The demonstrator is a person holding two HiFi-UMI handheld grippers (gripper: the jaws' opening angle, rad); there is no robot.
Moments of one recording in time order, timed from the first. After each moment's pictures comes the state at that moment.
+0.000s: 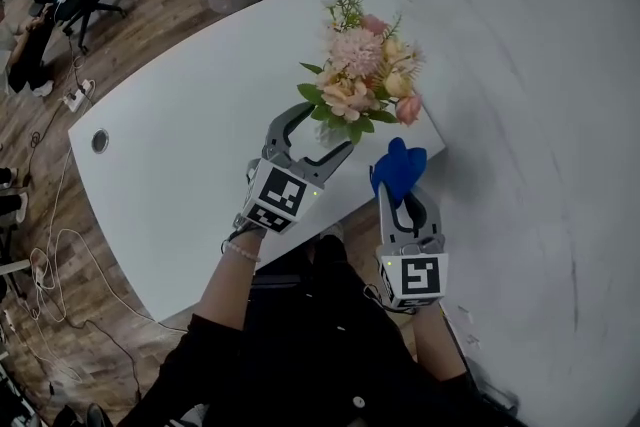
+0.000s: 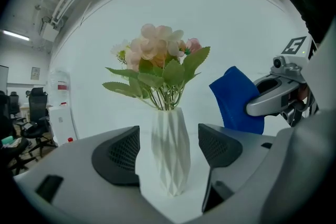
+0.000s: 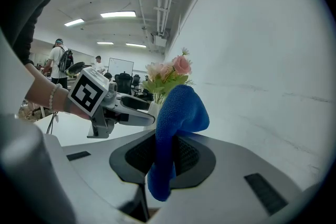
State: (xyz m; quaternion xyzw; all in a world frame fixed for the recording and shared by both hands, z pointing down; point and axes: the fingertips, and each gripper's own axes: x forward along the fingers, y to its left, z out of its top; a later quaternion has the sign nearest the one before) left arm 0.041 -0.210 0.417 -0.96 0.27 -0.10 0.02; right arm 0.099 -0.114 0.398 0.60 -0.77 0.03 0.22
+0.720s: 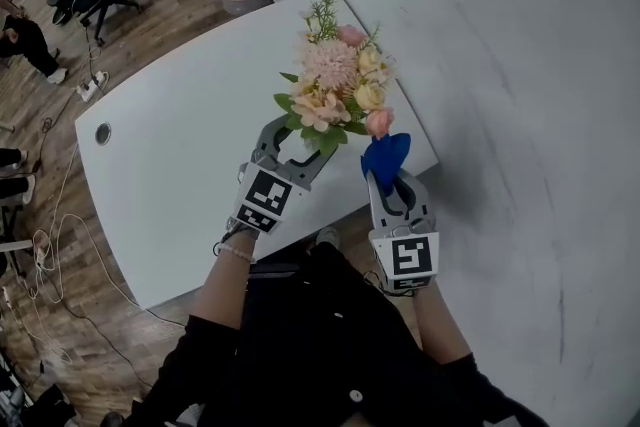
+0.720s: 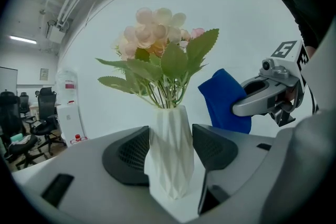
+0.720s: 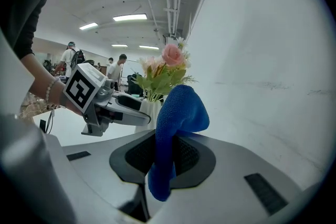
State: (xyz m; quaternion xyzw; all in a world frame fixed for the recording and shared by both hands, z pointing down) left arm 0.056 -0.219 0.419 -0.94 0.31 -0.11 0.01; right arm 0.125 -0.151 0.399 0.53 -0.82 0.03 0.23
